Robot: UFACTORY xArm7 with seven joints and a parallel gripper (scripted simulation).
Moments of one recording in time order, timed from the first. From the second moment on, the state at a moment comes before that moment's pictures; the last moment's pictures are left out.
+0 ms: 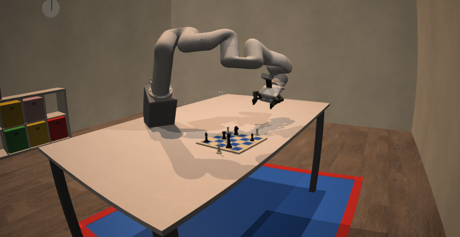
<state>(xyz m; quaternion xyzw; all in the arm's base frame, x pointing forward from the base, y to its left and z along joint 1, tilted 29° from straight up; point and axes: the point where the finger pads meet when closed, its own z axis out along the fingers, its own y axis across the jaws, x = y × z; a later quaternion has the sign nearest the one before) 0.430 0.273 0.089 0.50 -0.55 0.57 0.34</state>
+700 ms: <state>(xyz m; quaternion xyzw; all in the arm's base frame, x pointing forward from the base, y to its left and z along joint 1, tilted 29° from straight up) 0.484 0.251 0.123 0.50 -0.78 0.37 0.11</state>
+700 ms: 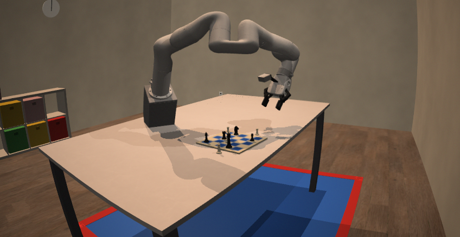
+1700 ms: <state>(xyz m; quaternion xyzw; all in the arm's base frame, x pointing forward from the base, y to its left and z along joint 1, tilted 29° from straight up) 0.471 0.236 0.175 0.35 -0.91 0.21 -0.11</state>
